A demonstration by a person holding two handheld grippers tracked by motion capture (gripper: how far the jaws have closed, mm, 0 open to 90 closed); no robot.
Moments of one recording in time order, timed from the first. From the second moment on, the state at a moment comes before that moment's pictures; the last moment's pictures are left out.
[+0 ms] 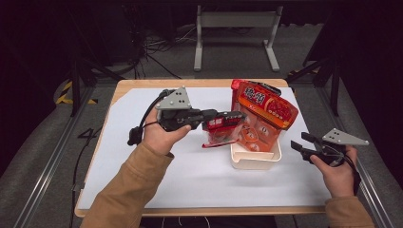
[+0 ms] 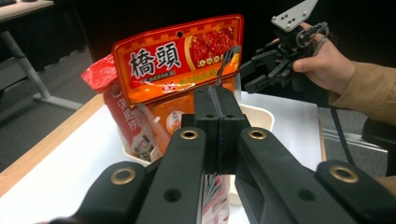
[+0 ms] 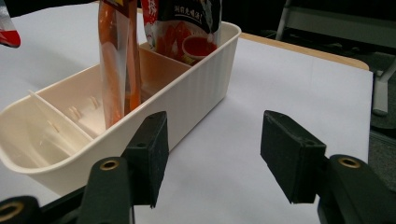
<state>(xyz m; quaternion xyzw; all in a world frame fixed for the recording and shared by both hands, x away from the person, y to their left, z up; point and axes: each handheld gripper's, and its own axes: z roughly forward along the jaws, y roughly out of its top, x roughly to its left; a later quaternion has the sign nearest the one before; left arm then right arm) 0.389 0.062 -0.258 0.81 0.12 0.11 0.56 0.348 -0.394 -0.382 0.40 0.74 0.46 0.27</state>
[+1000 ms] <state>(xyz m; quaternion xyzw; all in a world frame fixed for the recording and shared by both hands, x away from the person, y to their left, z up) 0.398 0.004 -0.260 0.81 0.06 0.09 0.57 0.351 -0.391 -0.384 0.40 0.75 0.46 0.26</state>
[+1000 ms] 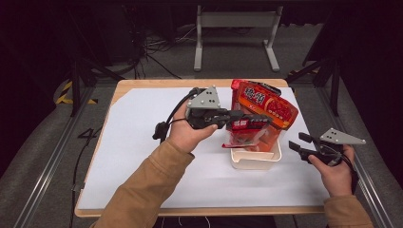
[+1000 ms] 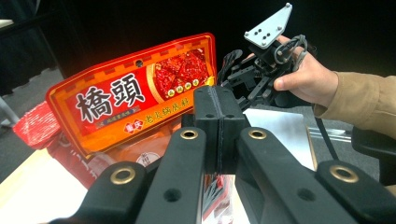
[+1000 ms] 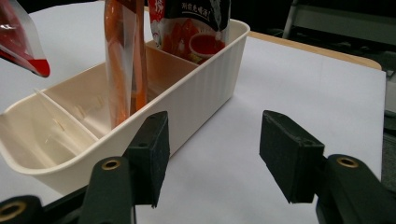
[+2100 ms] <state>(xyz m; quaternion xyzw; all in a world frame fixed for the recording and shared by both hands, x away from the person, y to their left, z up) 0.401 -0.020 -0.283 0.81 0.03 0.05 0.58 0.347 -0.392 -0.384 0.40 0.75 0.46 0.26</state>
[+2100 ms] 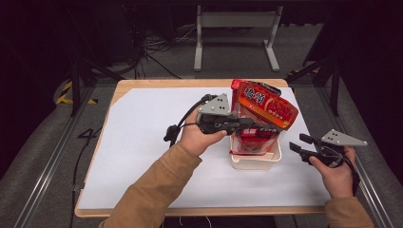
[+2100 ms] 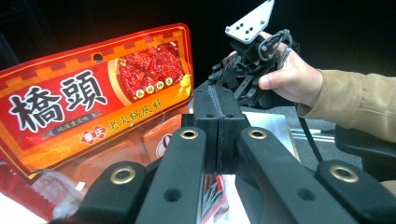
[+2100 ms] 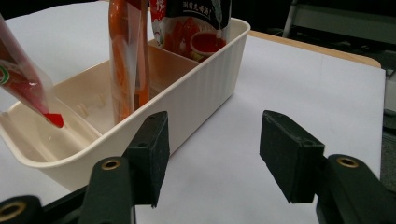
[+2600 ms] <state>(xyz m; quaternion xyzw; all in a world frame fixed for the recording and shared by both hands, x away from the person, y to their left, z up) 0.404 -0.030 -0.296 0.80 0.04 0.04 0.59 0.347 -0.392 -0.385 0.40 0.75 0.46 0.26</state>
